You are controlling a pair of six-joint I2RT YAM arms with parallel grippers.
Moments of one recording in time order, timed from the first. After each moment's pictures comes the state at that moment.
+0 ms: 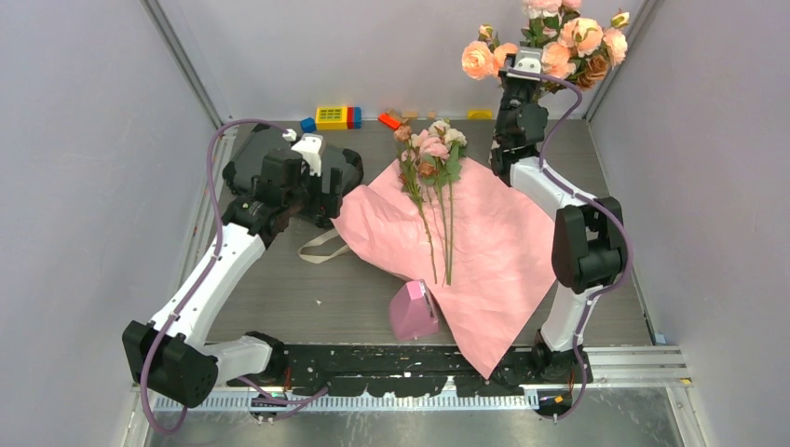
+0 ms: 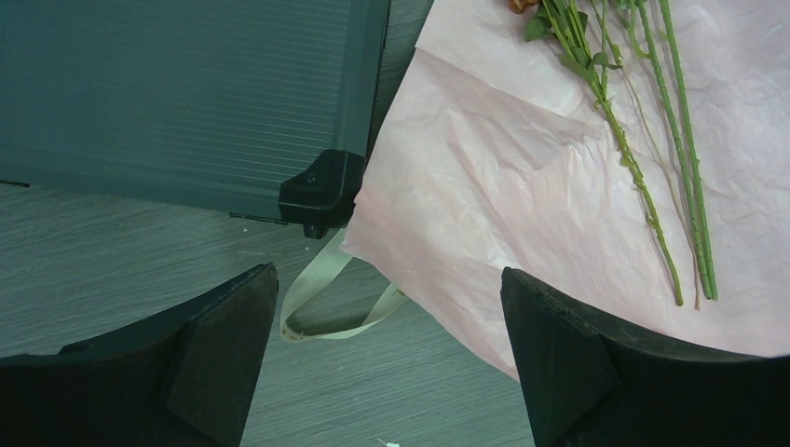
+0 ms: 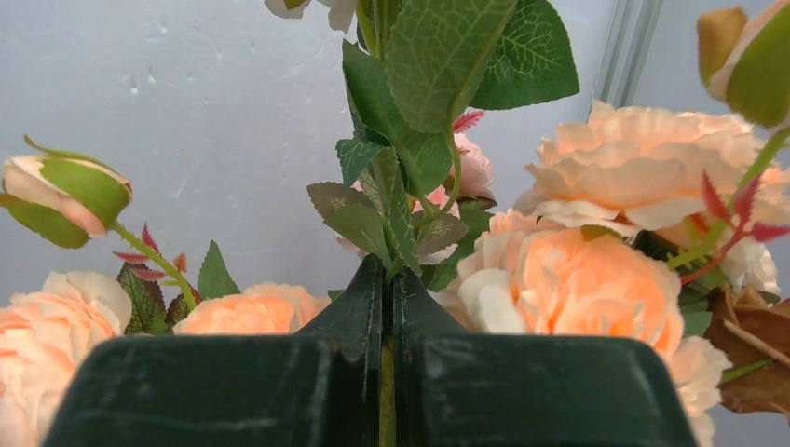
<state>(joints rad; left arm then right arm) -0.36 1.19 1.14 -0.57 -0.04 -0.11 0.25 1.84 1.42 1.13 0.47 -0.49</state>
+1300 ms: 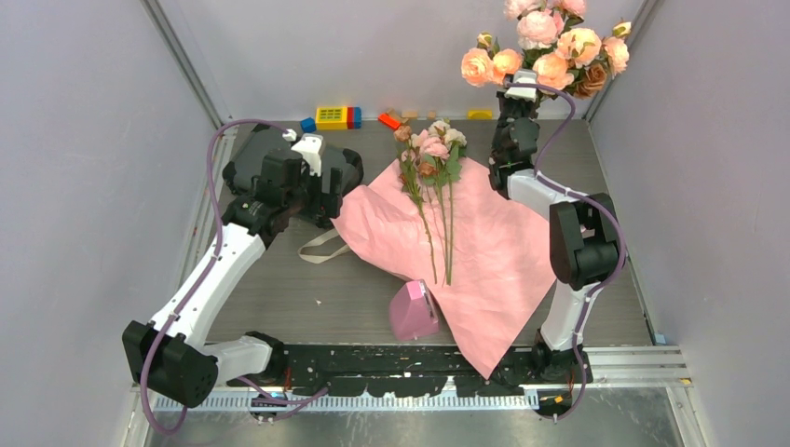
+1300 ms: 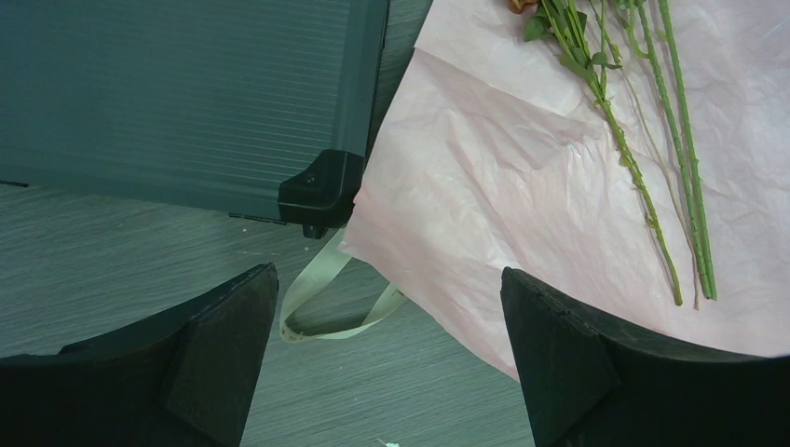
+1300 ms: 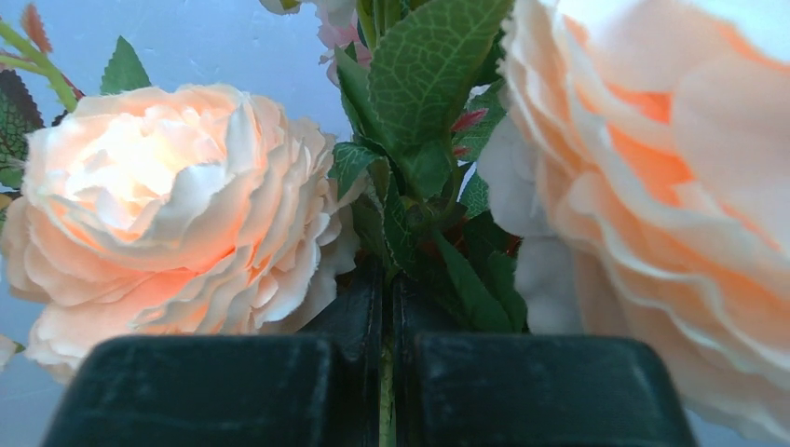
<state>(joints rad) -0.36 1.19 1.14 -0.57 -0.04 -0.11 0.25 1.87 1.27 1.15 0.55 -0.42</state>
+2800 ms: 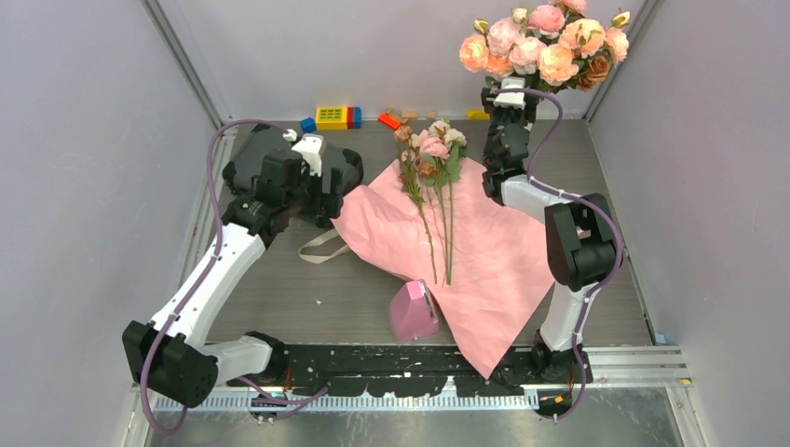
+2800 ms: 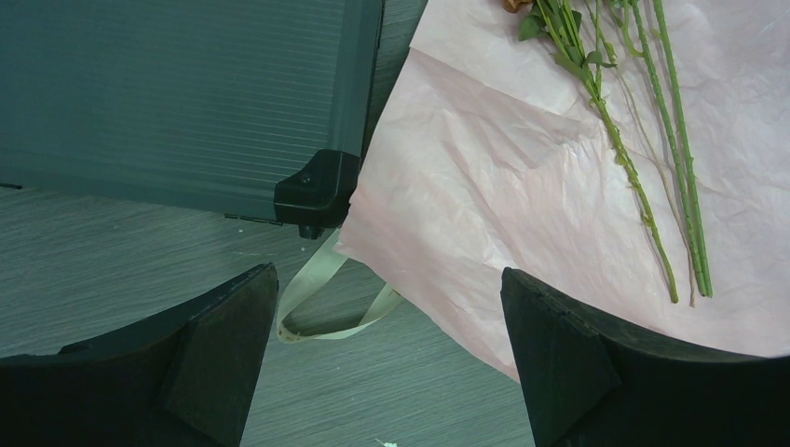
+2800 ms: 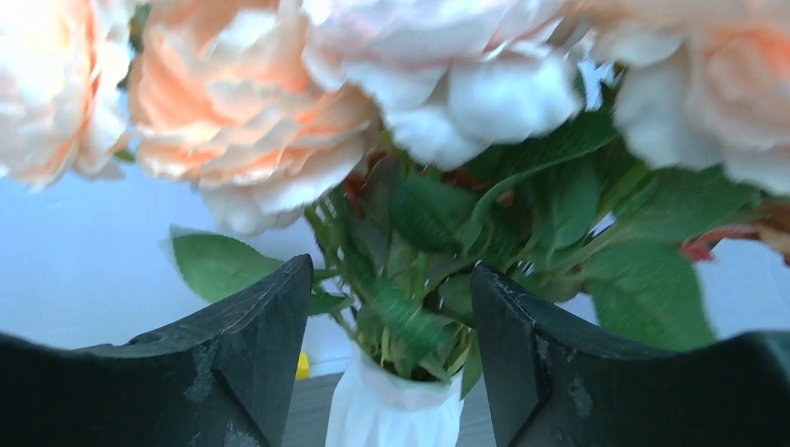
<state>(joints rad) -0.36 1.19 1.14 -0.57 -0.03 -0.11 0.28 1.87 1.23 1.13 0.57 -0.43</state>
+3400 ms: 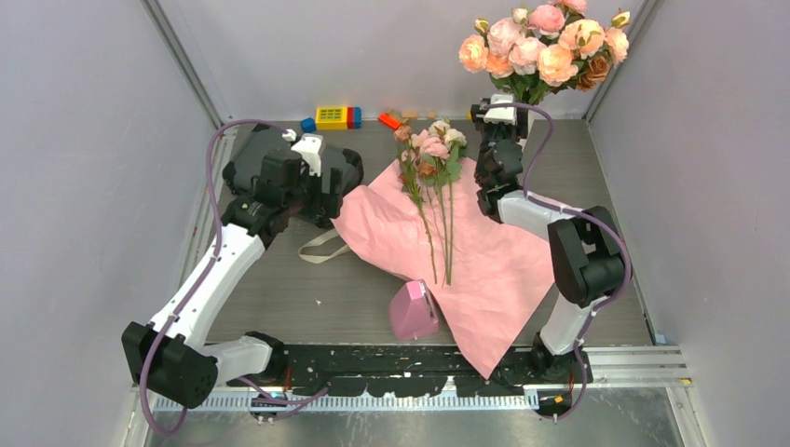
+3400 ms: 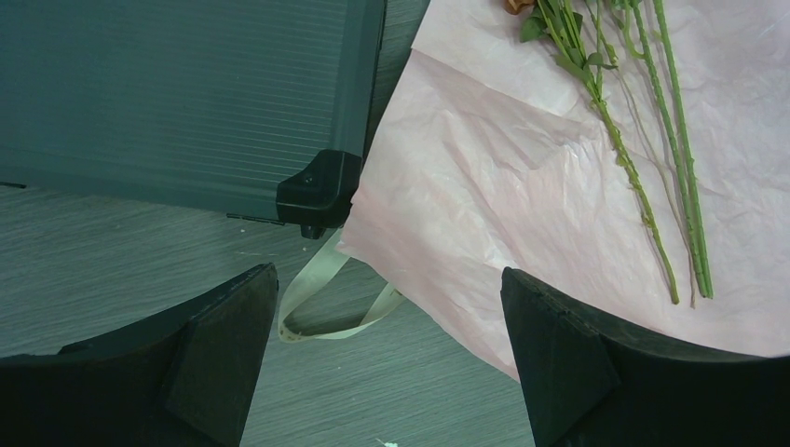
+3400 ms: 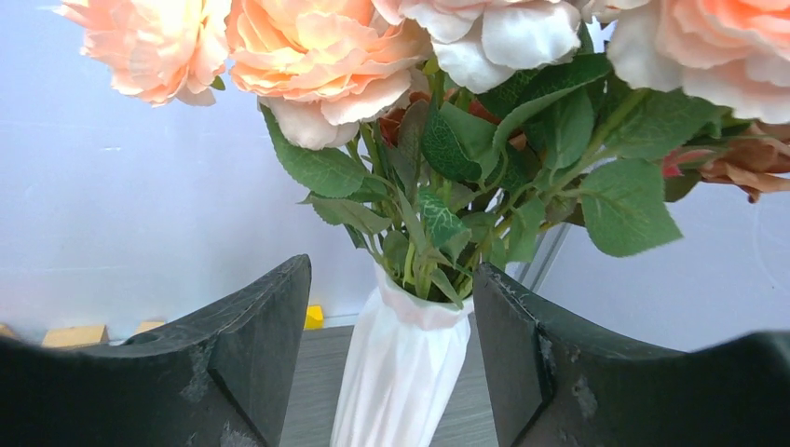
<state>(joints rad) -0.36 1.18 1.14 -0.57 -0.04 -0.11 0.36 1.78 1.09 1.13 0.61 -0.45</state>
